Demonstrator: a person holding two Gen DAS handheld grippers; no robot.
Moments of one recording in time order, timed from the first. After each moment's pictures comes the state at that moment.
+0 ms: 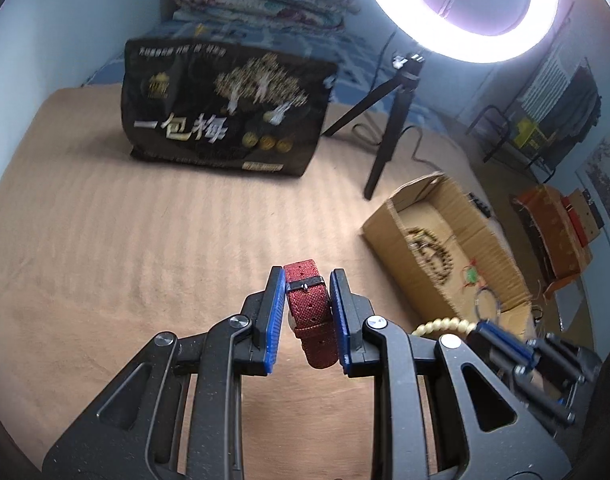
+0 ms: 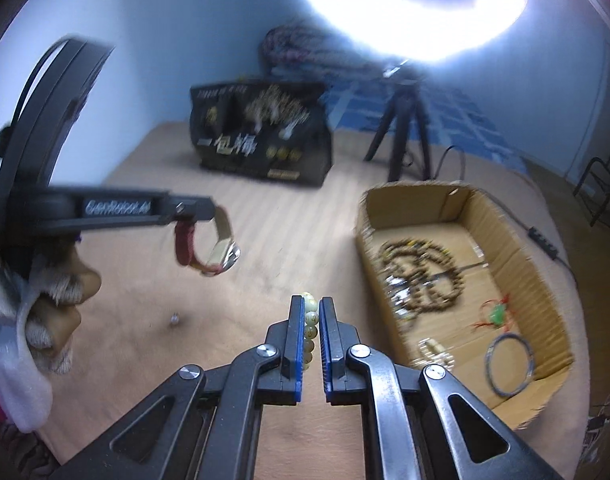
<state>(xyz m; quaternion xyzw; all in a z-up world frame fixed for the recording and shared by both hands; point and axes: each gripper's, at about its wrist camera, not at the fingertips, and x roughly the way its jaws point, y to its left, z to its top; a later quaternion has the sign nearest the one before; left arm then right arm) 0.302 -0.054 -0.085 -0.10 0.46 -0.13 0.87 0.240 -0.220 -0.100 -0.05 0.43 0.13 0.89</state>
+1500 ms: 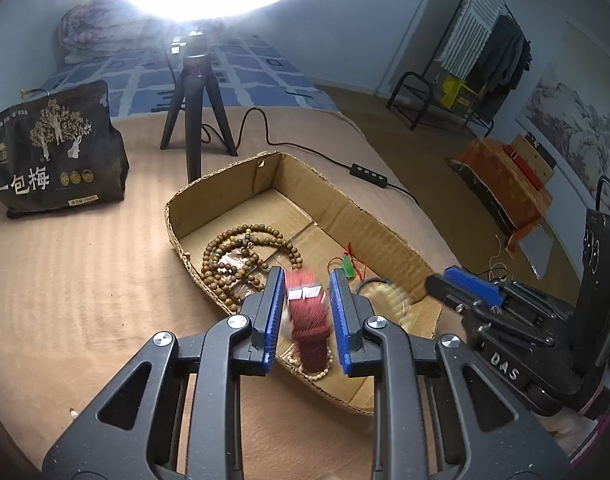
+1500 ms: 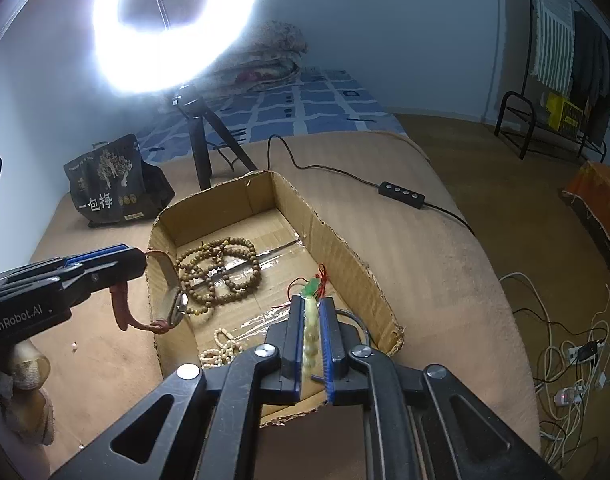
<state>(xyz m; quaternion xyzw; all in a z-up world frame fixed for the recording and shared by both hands) 0.286 -0.226 -0.079 -0.04 0.43 -0.25 0.86 0.235 -0.398 -0.096 0.04 0.42 -0.01 0.91</state>
